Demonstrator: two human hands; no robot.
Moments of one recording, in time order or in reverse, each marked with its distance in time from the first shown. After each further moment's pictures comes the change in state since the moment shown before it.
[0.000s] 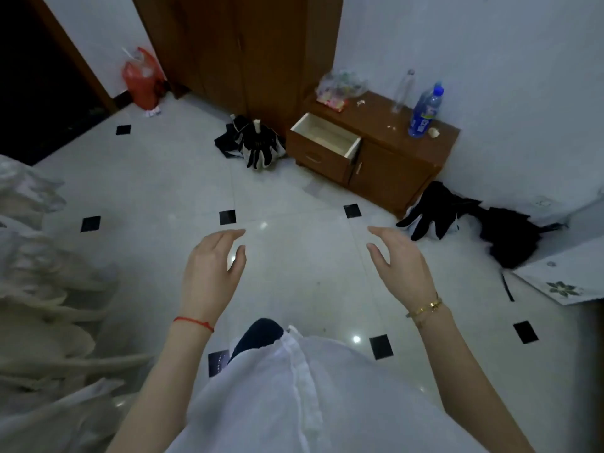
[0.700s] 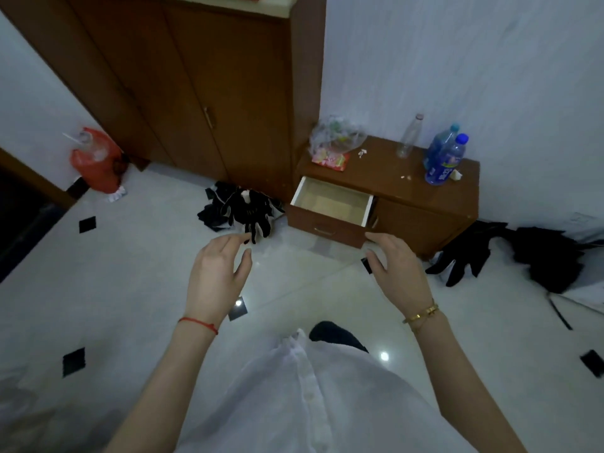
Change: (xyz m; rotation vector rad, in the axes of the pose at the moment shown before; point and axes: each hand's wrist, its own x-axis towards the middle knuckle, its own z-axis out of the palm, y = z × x) left_hand 0.484 -0.122 0.045 0.035 -0.113 0.233; right_hand 0.423 -0.048 0.088 0.052 0.113 0.202
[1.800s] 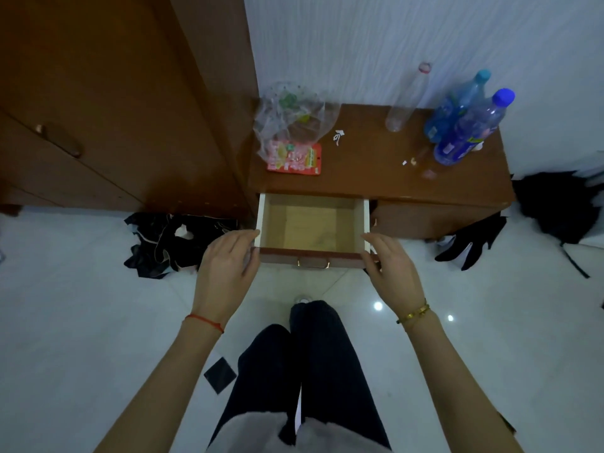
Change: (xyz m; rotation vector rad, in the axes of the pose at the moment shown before) left_hand 0.320 -0.126 0.306 -0.107 -0.261 0.299; right_hand 0.276 0.166 0.210 -0.052 0.048 0.255
